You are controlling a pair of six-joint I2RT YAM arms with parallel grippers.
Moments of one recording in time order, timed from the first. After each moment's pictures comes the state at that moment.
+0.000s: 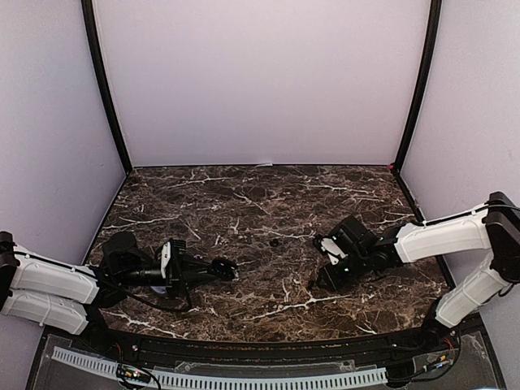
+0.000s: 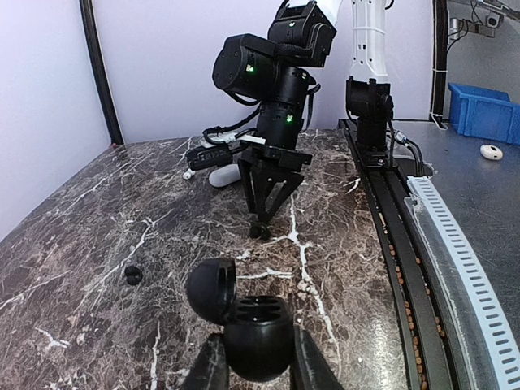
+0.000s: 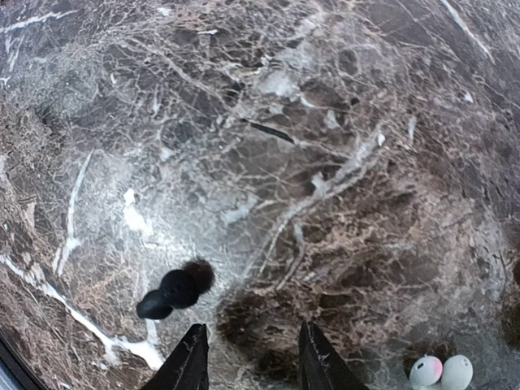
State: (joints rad) left arm -0.75 1.14 0.16 0.82 0.63 0.20; right arm 0.85 1.47 0.67 -0.30 -0.06 0.32
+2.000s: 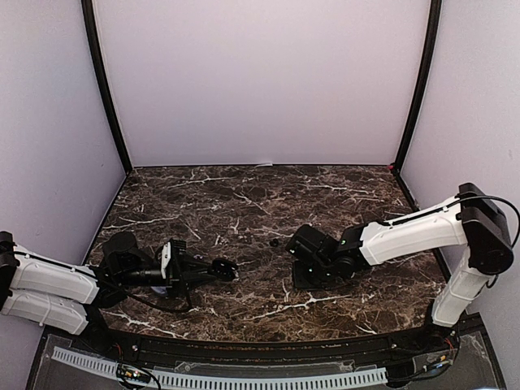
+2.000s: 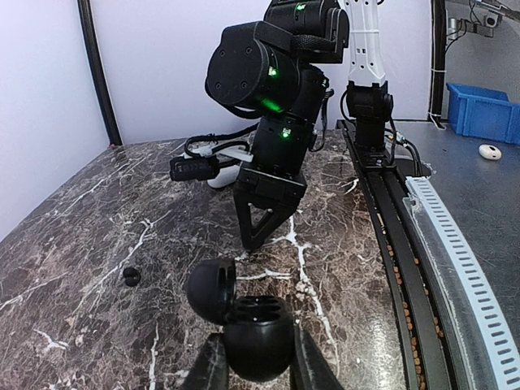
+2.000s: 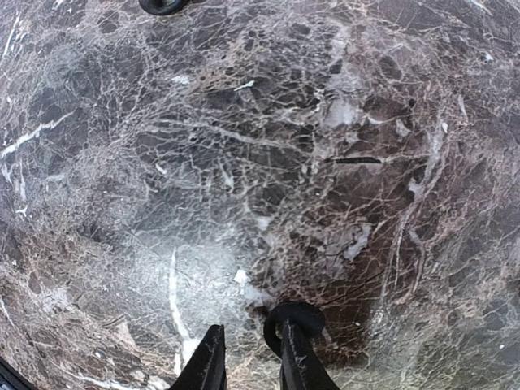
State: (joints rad) left arm -0.76 1.14 0.16 0.82 0.63 0.20; right arm 1.09 1.67 0.94 -0.43 0.20 0.95
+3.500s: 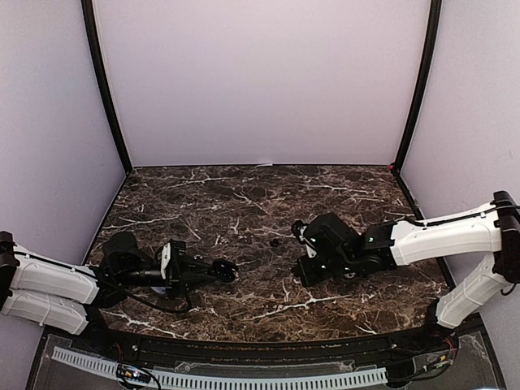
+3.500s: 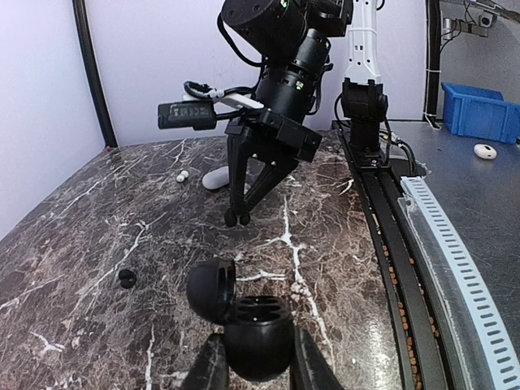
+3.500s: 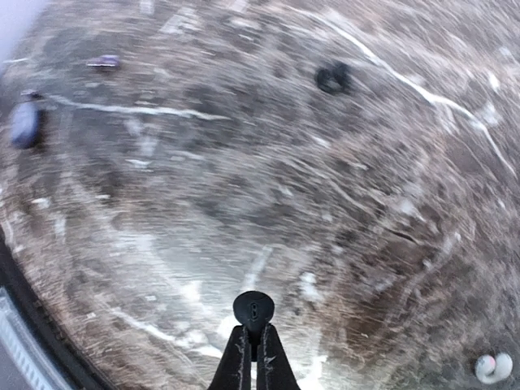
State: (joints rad) left arm -0.76 1.14 0.16 0.82 0.65 0.20; right arm 1.09 1.48 0.86 -0.34 0.16 0.59
